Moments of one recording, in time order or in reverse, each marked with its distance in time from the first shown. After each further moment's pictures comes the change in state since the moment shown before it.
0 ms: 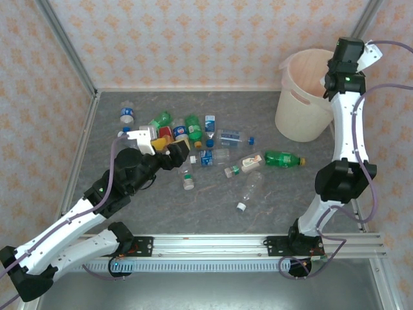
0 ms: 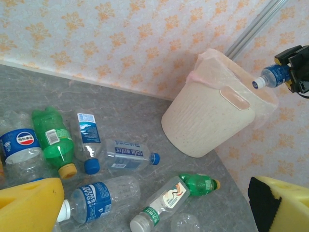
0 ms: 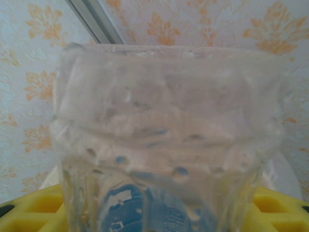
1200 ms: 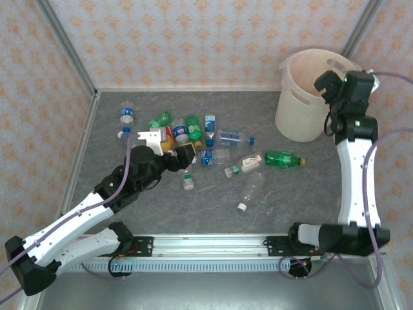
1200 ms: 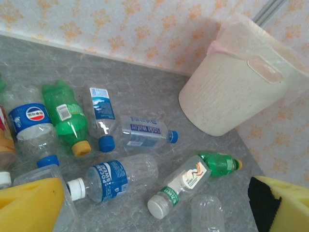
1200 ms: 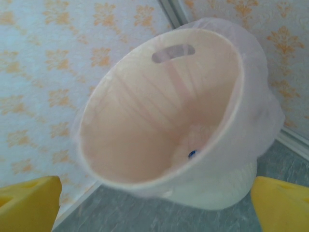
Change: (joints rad) left arm 0.000 0.098 -0.017 -0.018 0.020 0.003; right arm 0.011 -0.584 -0.520 -0.029 -0.331 -0.003
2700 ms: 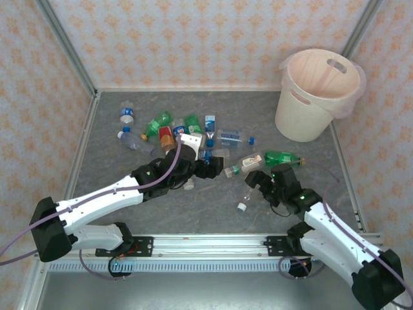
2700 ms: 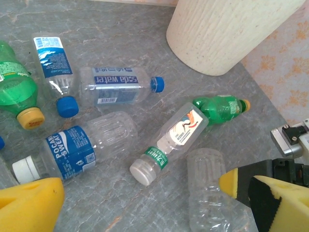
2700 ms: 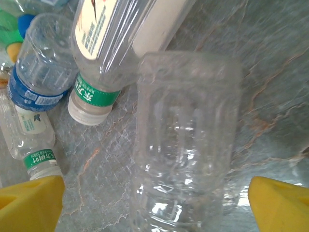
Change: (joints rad) left arm -0.183 0.327 0.127 -0.006 -0.032 0.051; right arm 0.627 -0.436 -1.114 0.228 -0.284 0.420
